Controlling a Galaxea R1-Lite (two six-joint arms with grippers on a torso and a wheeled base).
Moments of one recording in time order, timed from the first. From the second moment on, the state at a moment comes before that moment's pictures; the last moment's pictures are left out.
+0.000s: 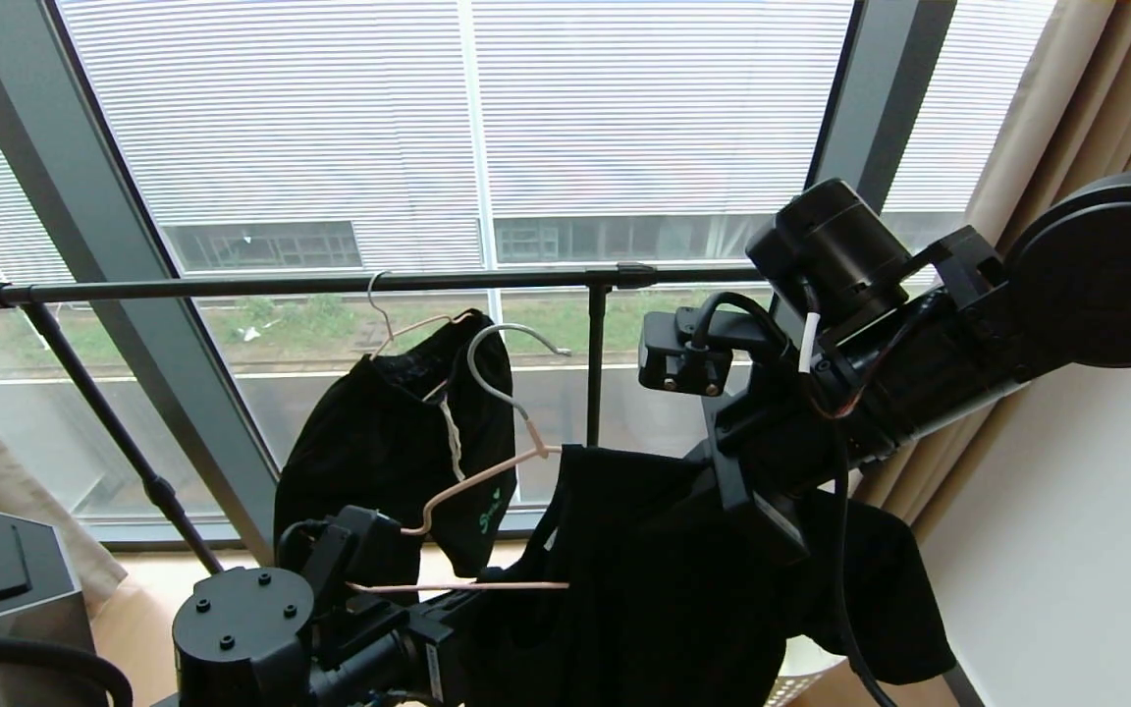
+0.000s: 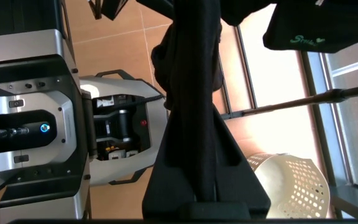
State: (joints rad) left arm -0.67 1.96 -0.09 -1.54 0.00 -0.35; right arm 0.67 1.86 -1.59 0.72 0.47 -0.54
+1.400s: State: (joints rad) left arm -0.63 1.97 -0.09 -1.55 0.00 -0.35; right arm 0.53 1.77 -1.51 0.72 0.46 -0.55
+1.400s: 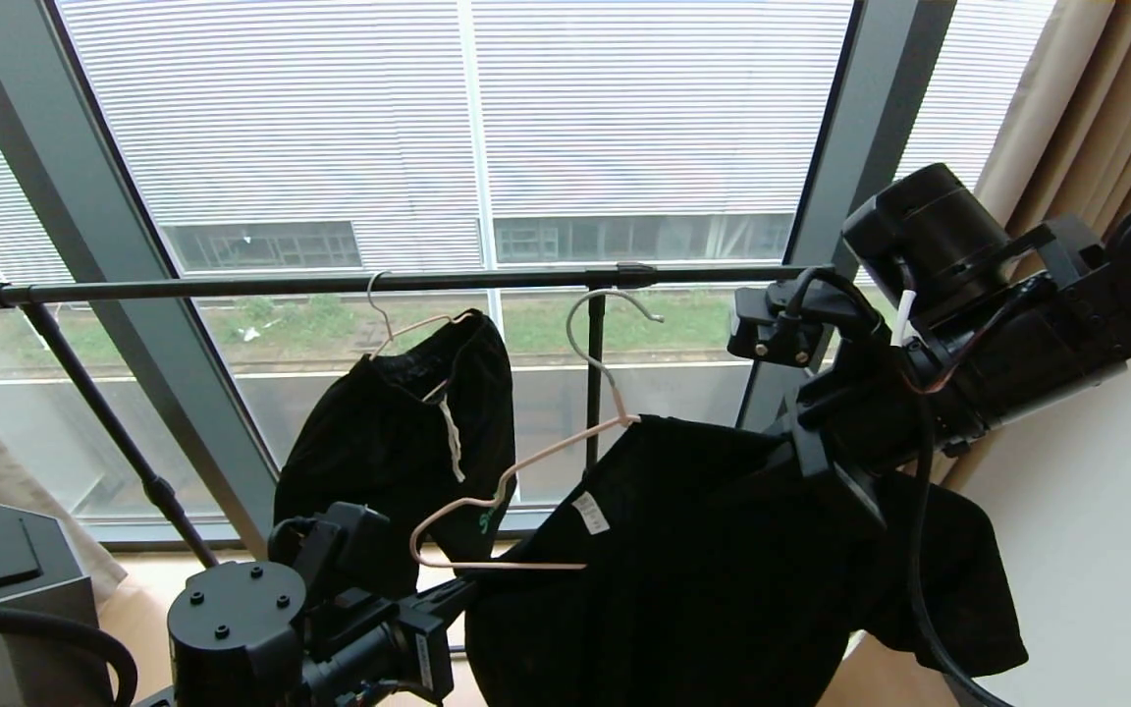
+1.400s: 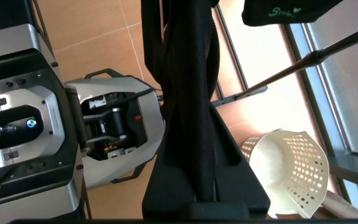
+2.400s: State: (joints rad) left arm -0.62 1.97 -0.09 -1.55 0.00 -0.35; right arm 0.45 1.72 -1.44 0.72 0.46 -0.55
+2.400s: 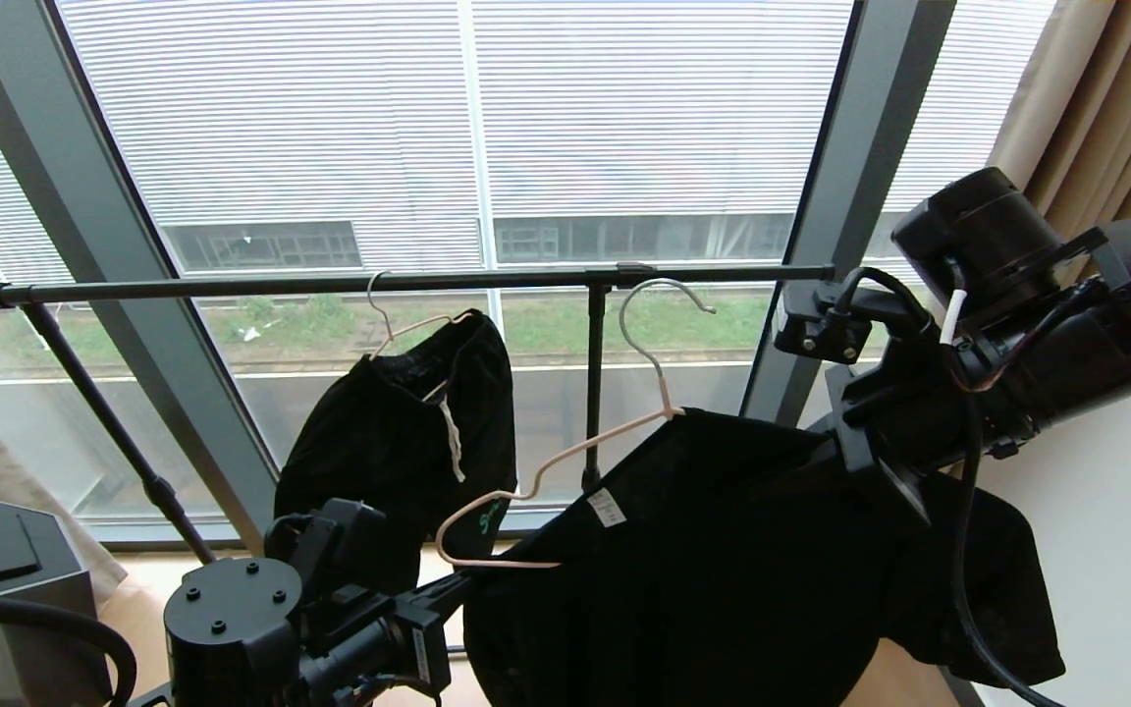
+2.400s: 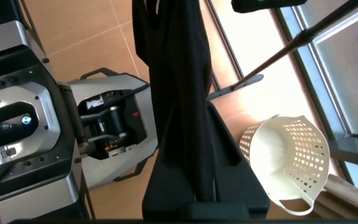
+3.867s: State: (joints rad) left arm -0.59 1.95 -0.10 -1.55 0.00 -0.35; right arm 0.39 1.60 -1.13 0.42 0.38 -0.61
